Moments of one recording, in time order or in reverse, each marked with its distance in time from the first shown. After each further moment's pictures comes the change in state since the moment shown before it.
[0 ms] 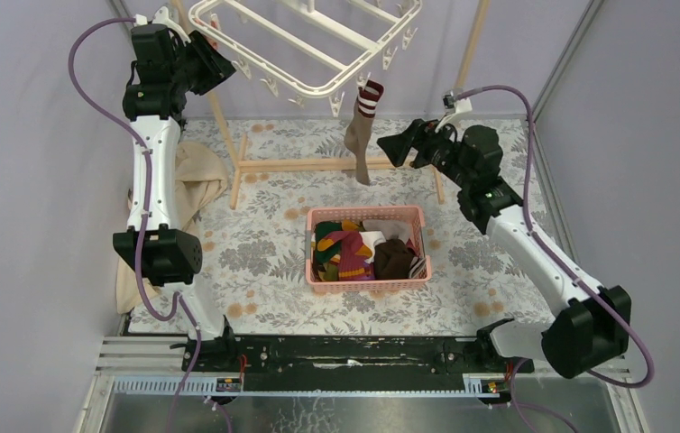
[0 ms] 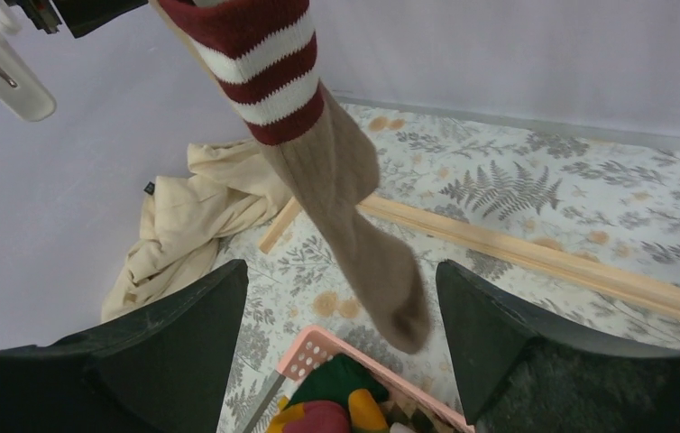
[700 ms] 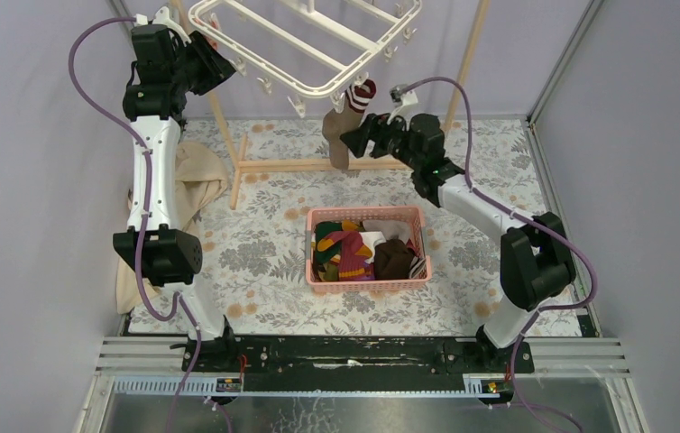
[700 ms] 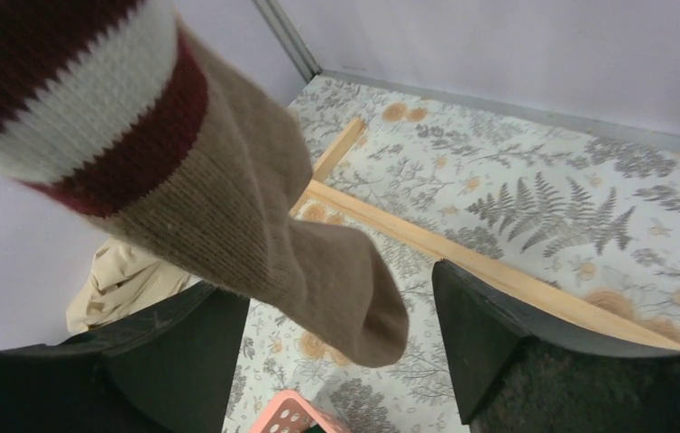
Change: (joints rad) left arm 0.000 0.000 0.000 0.000 -0.003 0.017; right arm 0.076 0.443 0.171 0.243 -0.023 0.005
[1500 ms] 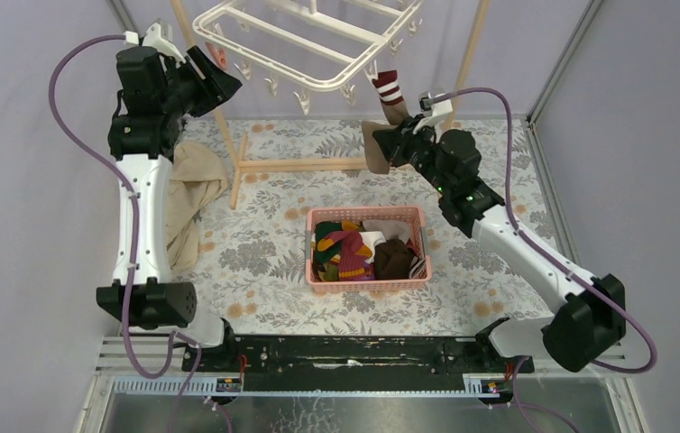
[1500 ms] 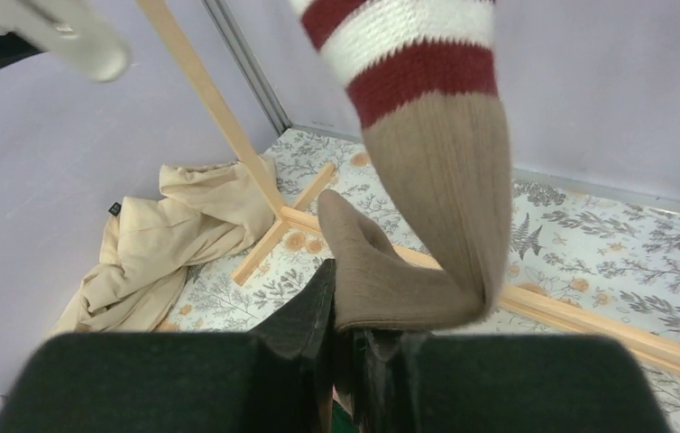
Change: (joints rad) left arm -0.024 -0.288 -0.263 0.015 0.026 -0.008; right arm 0.080 -0.345 -0.140 -0.131 0.225 -0.102
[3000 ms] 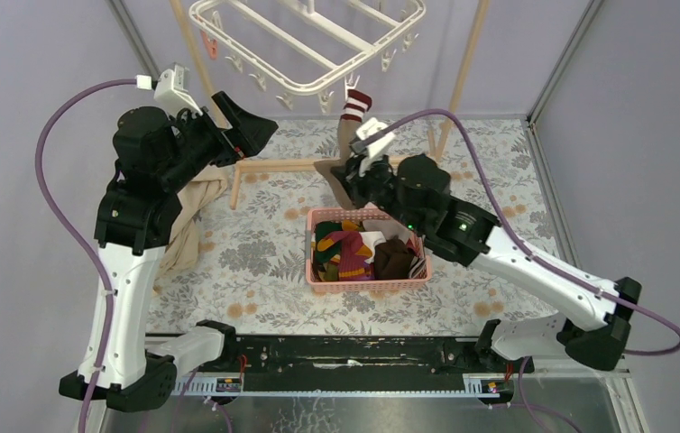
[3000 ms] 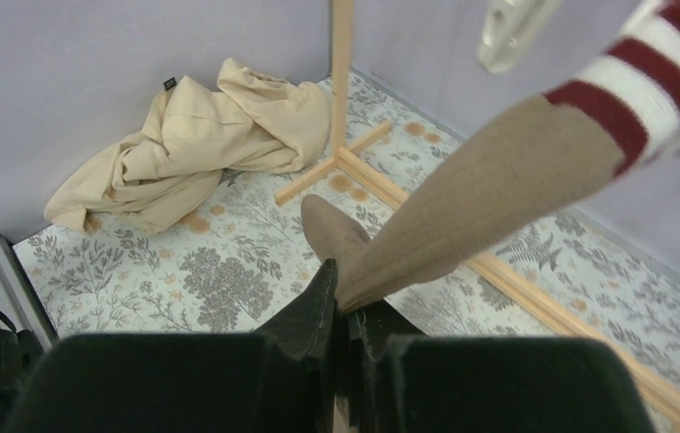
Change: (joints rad) left arm -0.316 -0.430 -0.249 -0.047 -0.111 -0.077; right arm 0.451 -0.109 0.210 -0.403 0.286 -0.324
